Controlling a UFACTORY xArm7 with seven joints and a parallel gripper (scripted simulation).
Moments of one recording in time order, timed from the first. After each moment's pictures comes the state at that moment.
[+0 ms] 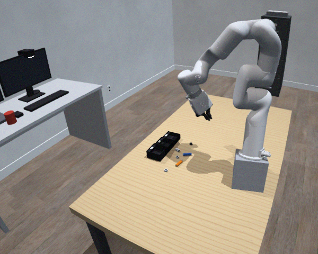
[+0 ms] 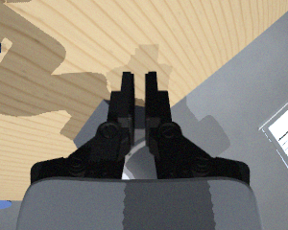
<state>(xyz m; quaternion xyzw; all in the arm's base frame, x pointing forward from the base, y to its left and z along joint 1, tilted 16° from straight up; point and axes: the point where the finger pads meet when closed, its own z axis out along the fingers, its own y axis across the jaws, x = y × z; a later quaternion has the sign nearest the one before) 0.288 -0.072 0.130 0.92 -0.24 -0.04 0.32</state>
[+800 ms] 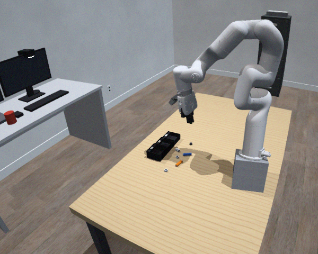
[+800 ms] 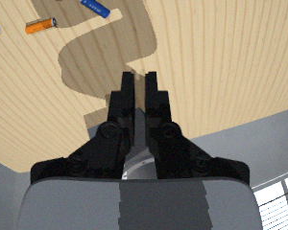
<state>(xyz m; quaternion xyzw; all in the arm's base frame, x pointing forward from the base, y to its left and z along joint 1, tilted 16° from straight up) 0.341 0.023 0.119 0.98 -0.04 0.01 0.20</state>
